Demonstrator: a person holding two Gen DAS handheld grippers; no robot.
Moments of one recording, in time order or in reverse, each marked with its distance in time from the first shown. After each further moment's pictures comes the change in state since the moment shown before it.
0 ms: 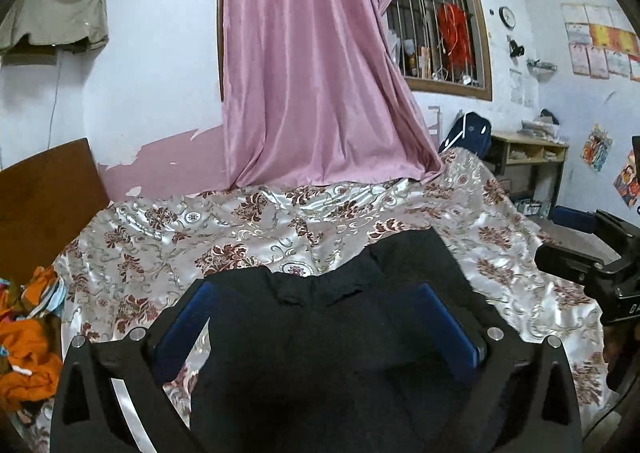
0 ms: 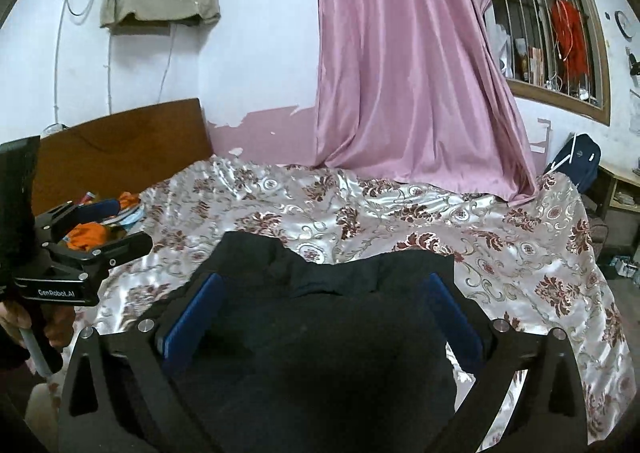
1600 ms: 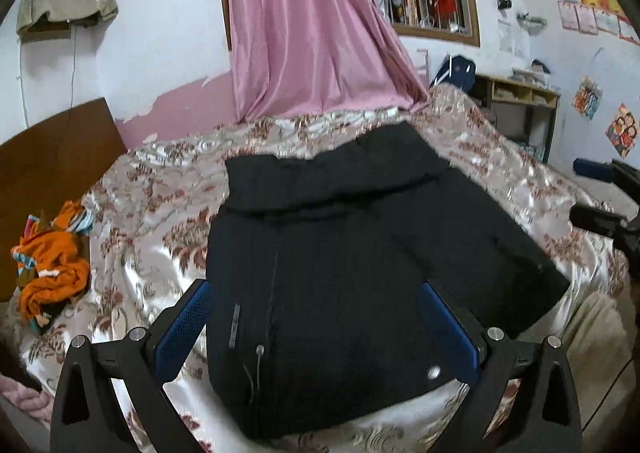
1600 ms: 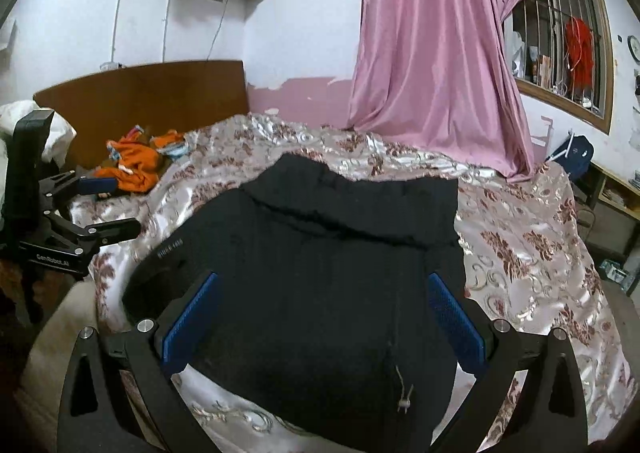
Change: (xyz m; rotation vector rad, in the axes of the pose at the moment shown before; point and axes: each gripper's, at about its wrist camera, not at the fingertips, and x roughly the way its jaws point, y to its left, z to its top) left arm -0.144 -0.011 -0.179 0.051 0.190 0.035; right arm -0.159 0.052 -0.149 -0.122 0.098 0.012
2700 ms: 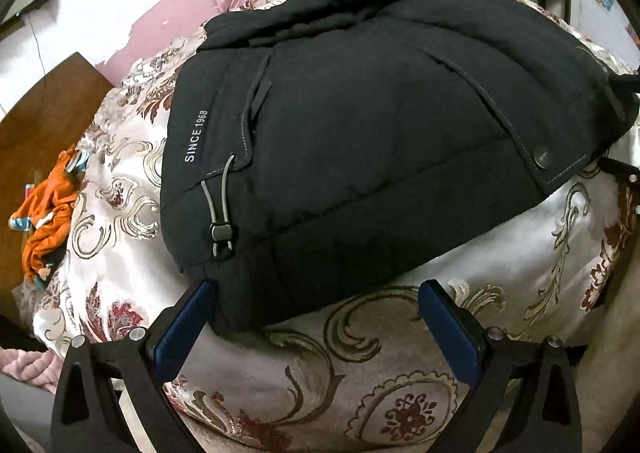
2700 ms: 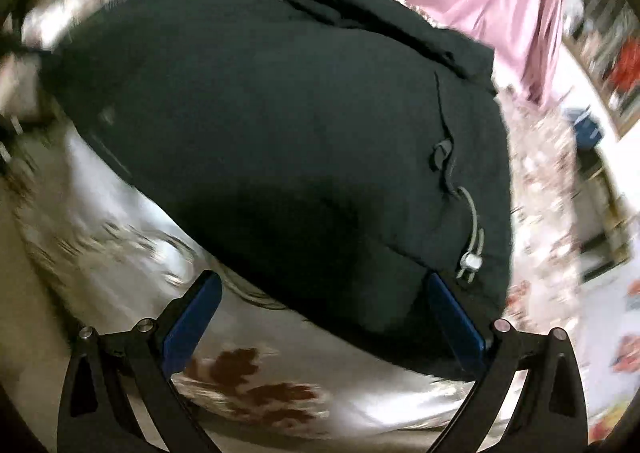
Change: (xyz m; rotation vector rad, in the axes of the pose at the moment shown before) left arm 0.079 -0.007 -0.124 0.162 0.401 0.099; right arm 0.102 0.051 -0.129 -0.367 0.520 -0.253
